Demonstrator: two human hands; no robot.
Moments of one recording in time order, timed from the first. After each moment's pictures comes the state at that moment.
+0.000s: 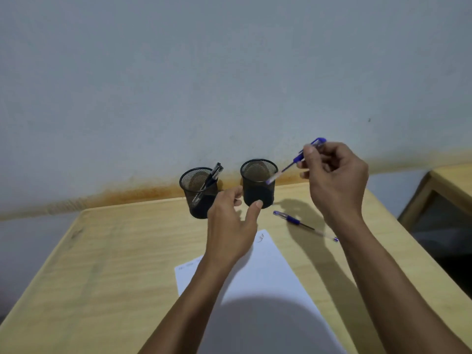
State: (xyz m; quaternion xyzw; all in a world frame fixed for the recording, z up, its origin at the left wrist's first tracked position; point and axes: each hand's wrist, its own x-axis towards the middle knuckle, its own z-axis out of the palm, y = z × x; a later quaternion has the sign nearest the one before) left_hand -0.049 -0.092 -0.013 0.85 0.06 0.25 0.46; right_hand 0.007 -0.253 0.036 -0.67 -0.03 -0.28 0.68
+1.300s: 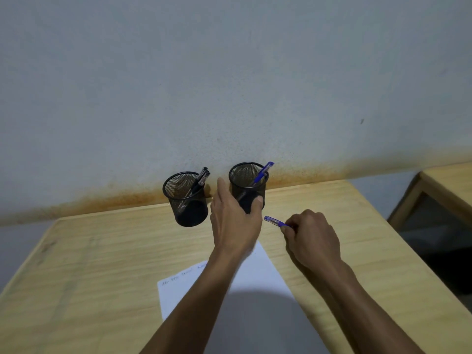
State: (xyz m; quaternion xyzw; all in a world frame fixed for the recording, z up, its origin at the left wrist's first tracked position) left_hand -0.002 -0.116 -0.030 0.87 0.13 0.18 0.44; right_hand 0.008 -0.271 -0.063 -0.98 -0.02 -0.09 0.20
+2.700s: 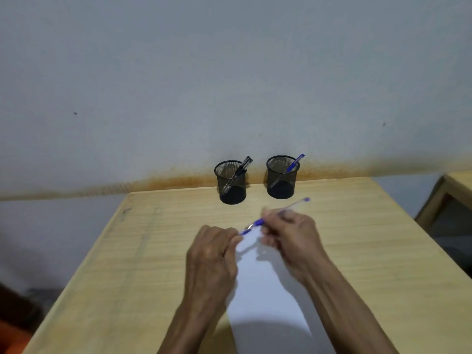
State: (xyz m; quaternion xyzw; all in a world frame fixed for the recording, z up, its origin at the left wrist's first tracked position) left_hand -0.197 -0.032 -0.026 0.89 -0.01 0.38 0.26; right_hand -0.115 -0.190 0.003 -0.57 0.04 0.12 0.81
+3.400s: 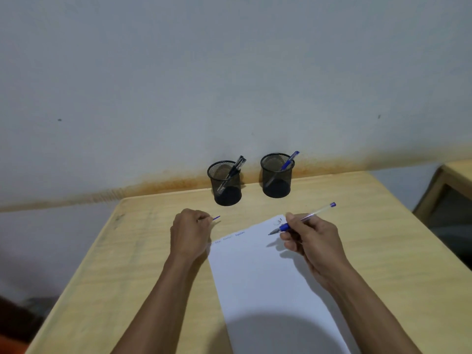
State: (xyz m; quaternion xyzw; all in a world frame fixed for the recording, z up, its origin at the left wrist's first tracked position) left_hand -0.104 0.028 -0.048 0.91 0.17 0.18 0.34; right_hand -0.099 -0.224 -0.033 -0.60 0.08 0.07 0.79
